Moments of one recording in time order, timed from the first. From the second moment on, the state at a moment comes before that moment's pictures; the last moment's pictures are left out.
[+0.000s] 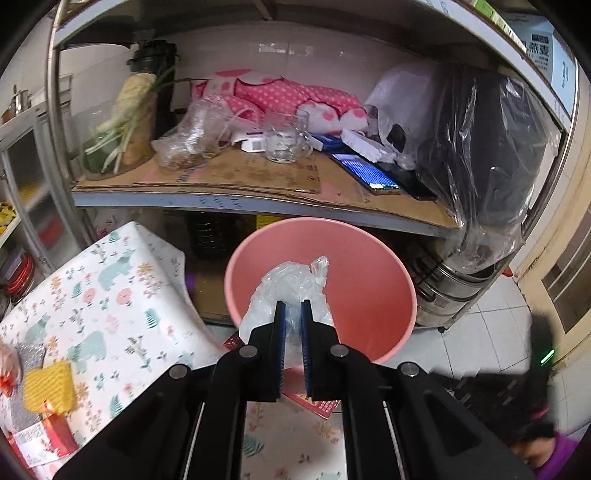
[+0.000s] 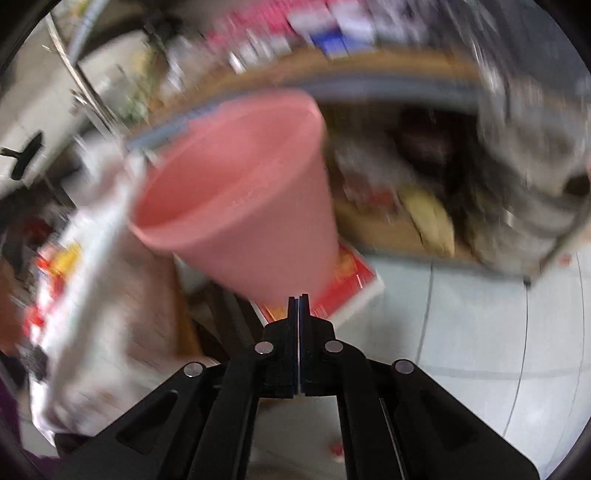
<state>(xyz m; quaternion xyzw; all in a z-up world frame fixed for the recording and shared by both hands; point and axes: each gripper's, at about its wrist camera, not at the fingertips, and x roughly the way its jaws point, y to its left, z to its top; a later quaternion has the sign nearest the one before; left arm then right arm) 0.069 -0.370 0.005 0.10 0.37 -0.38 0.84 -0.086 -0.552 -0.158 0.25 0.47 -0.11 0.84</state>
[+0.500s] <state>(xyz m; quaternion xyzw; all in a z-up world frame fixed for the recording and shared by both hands) 0.086 -0.421 -0.019 0.14 0.39 -0.39 0.83 -0.182 -0.542 -0.401 0.40 0.67 -0.12 0.61</state>
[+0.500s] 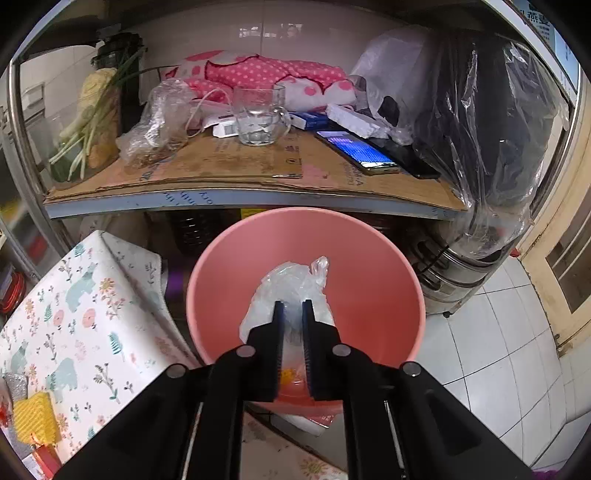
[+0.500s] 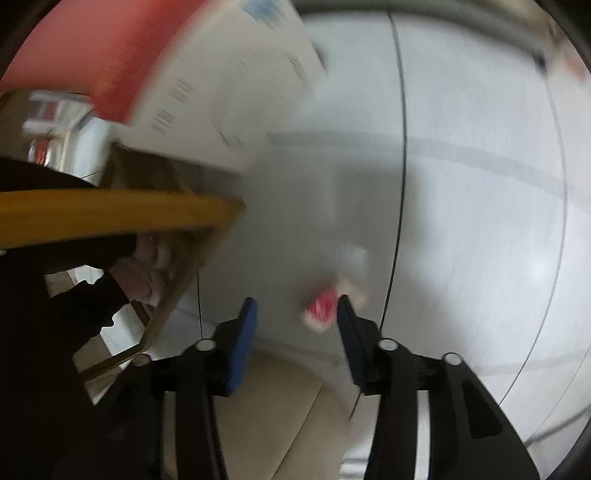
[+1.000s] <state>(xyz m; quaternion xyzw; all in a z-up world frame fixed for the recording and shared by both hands) 0.075 -0.402 0.005 0.13 0.36 -0.39 0.84 -0.222 -0.517 -0.527 0.55 0.69 -0.20 0.43</state>
